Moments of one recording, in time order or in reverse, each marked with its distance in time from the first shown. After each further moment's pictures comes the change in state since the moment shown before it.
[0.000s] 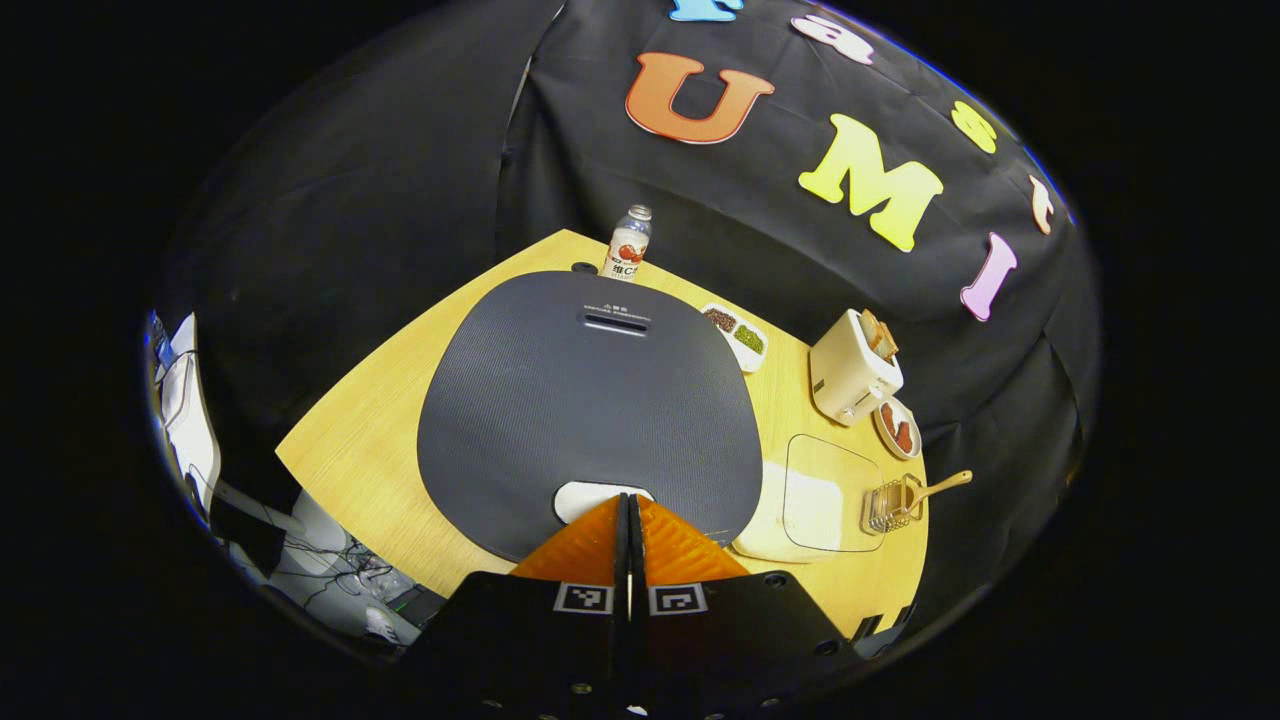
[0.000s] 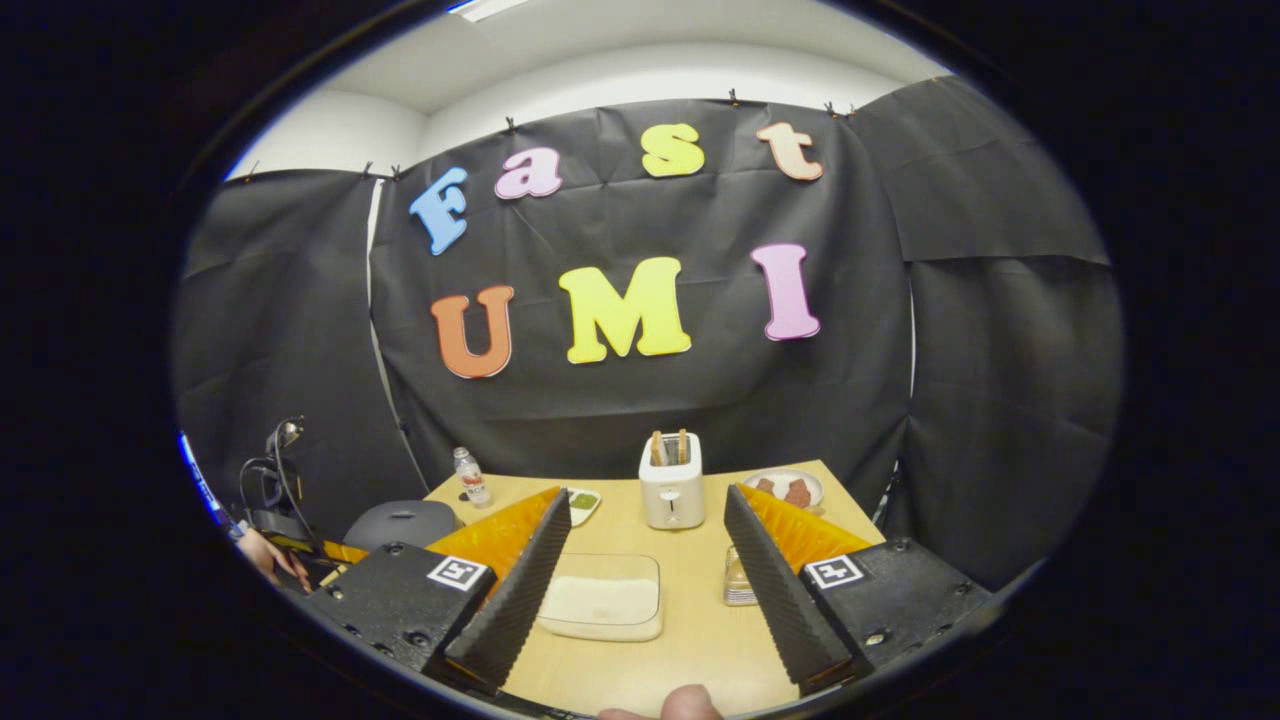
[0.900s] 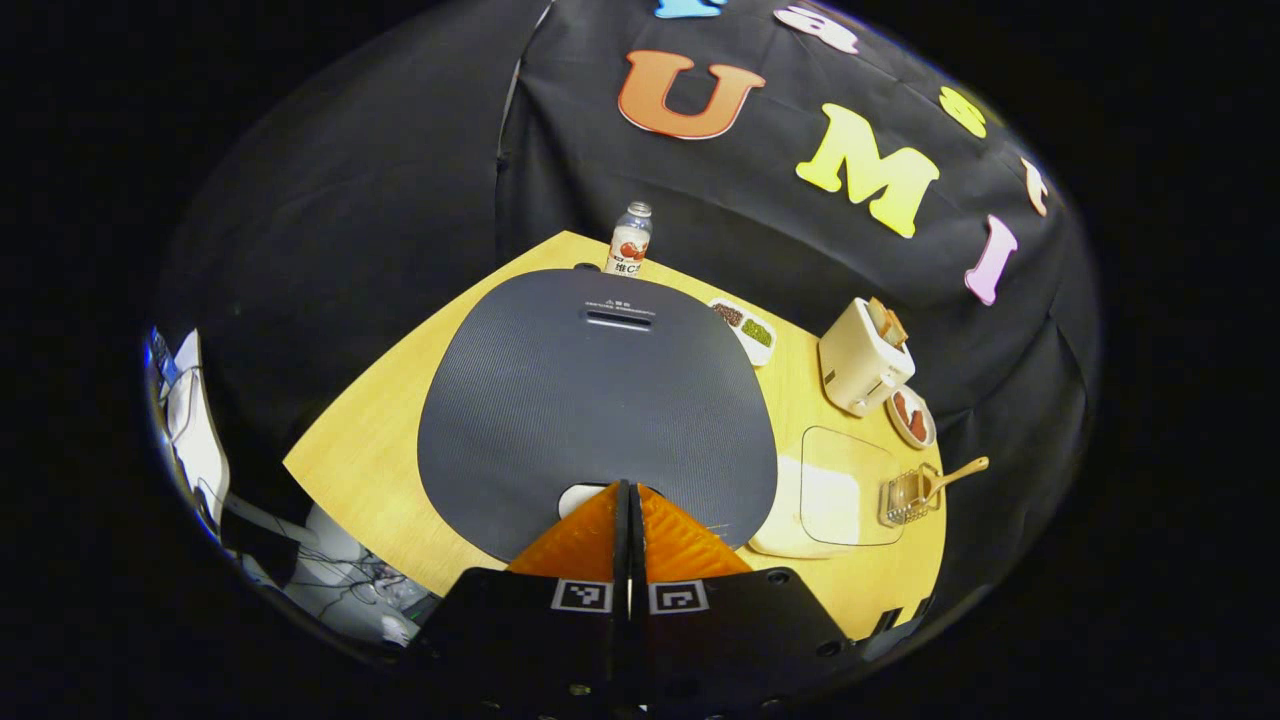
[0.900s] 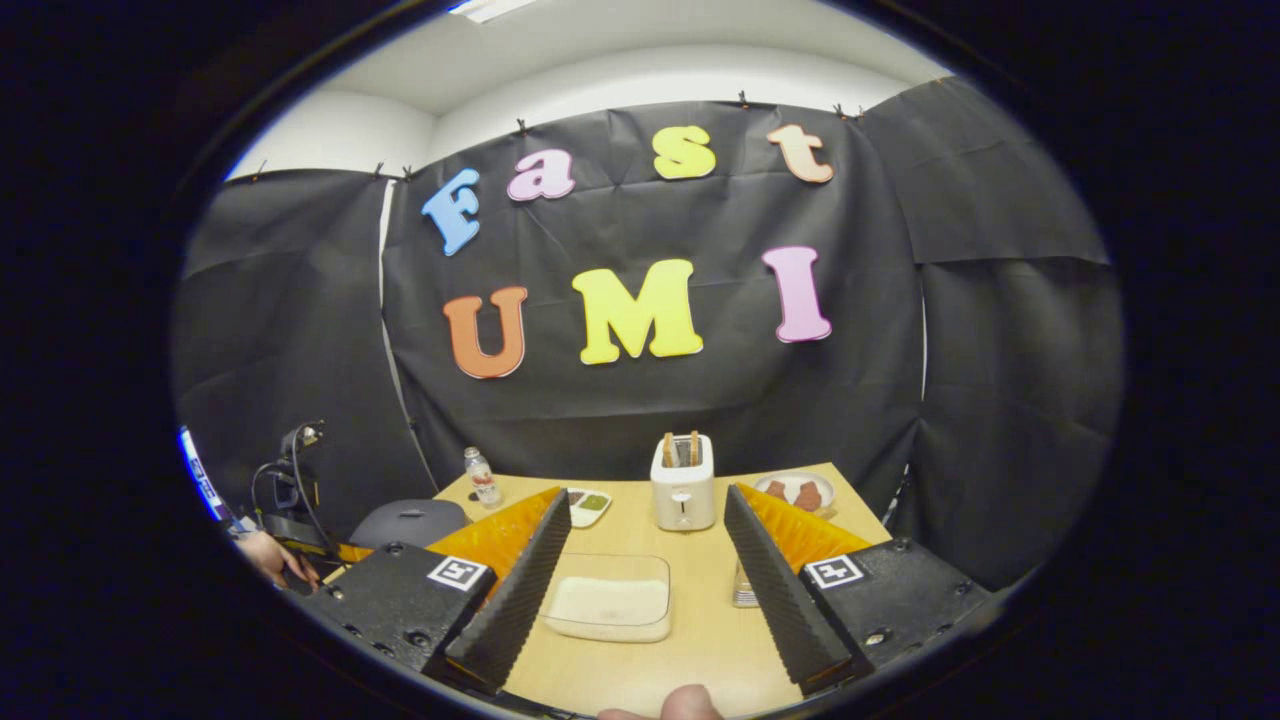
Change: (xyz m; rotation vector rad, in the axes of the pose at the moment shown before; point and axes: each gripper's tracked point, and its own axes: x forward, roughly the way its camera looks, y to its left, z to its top) left arm 0.007 0.006 -0.004 0.088 -0.014 0.048; right arm -0.004 0.009 0.000 -0.027 -0.024 0.034
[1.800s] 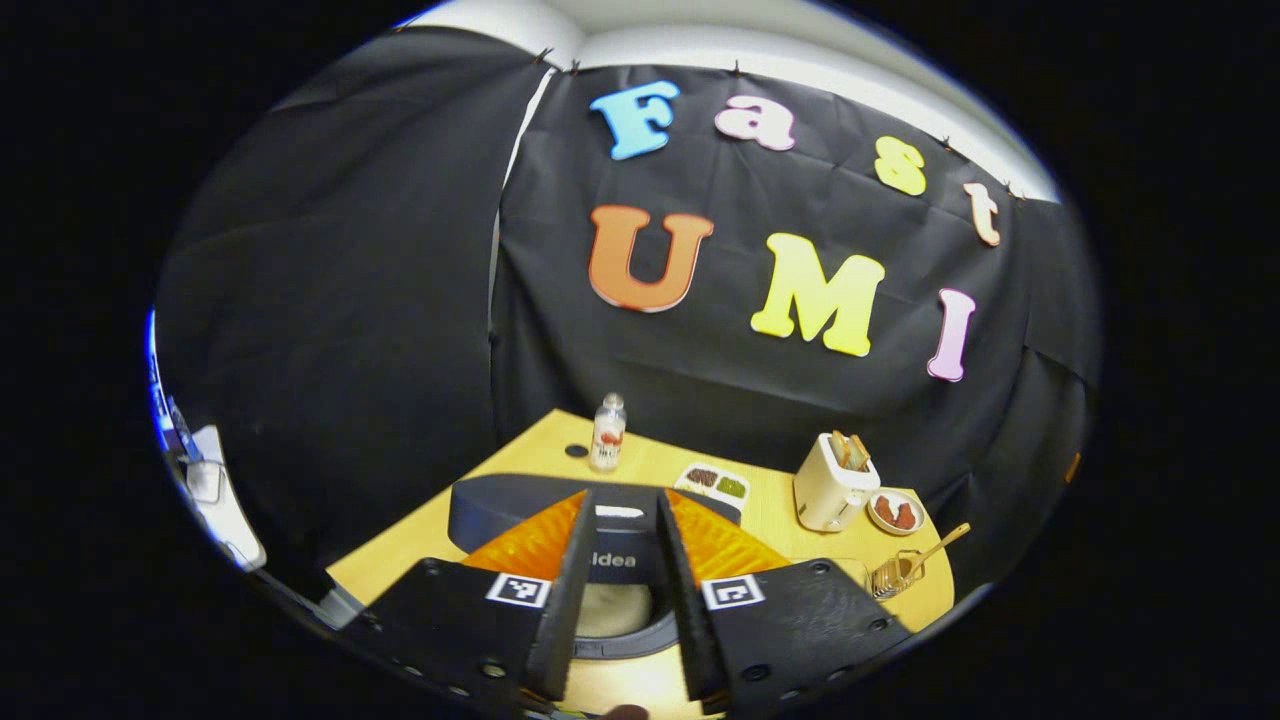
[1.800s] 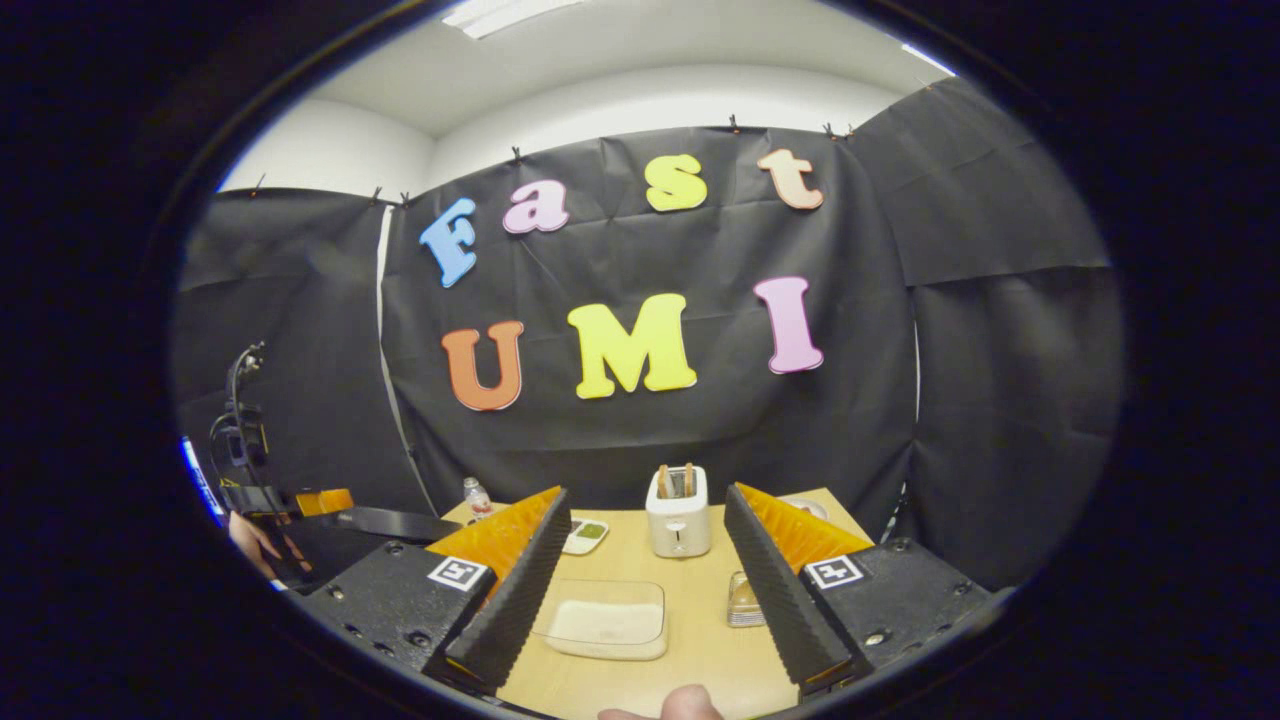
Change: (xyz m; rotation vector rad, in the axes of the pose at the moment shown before) left arm -0.099 -0.038 0.142 0.110 -0.549 0.004; right arm -0.010 -0.012 0.033 0.029 -0.089 -0.008
